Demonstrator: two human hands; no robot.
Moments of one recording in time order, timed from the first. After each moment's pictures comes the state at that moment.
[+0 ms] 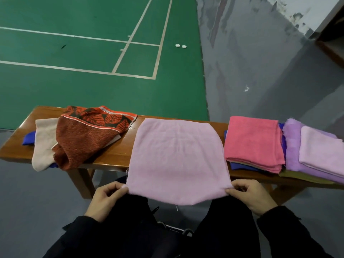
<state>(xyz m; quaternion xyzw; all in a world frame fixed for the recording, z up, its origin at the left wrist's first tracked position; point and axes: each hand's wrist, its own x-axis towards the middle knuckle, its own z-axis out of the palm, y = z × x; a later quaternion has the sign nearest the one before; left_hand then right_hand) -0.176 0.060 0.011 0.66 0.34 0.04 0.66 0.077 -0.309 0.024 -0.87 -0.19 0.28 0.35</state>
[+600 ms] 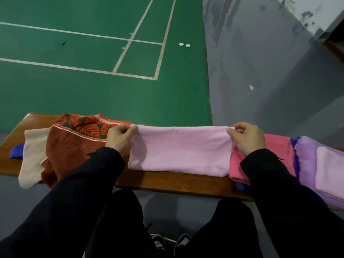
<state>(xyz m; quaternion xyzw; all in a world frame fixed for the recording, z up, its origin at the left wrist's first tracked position) 0.032 0.158 0.031 0.74 0.38 0.19 0.52 0.242 -0.178 0.072 -0.93 -0.12 0.02 0.34</state>
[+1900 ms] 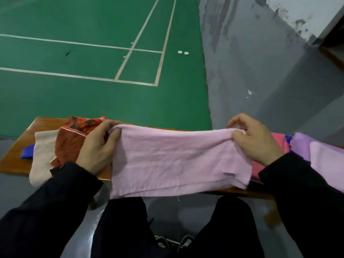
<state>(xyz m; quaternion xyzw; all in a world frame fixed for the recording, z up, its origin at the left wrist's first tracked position) -0.059 0.140 0.118 0.86 0.16 0.29 0.38 0.166 -0.187 0.166 -0.91 -0.27 0.06 0.32</state>
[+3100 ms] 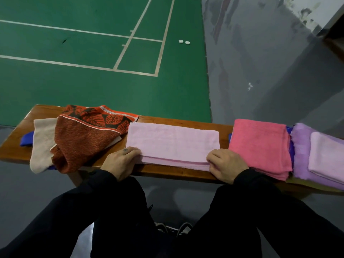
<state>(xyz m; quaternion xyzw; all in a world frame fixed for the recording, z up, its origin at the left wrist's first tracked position) -0.071 0.139 -0.033 0.97 0.04 0.17 0.16 0.155 -0.209 -0.003 -0.83 -0.55 -0.06 0.06</state>
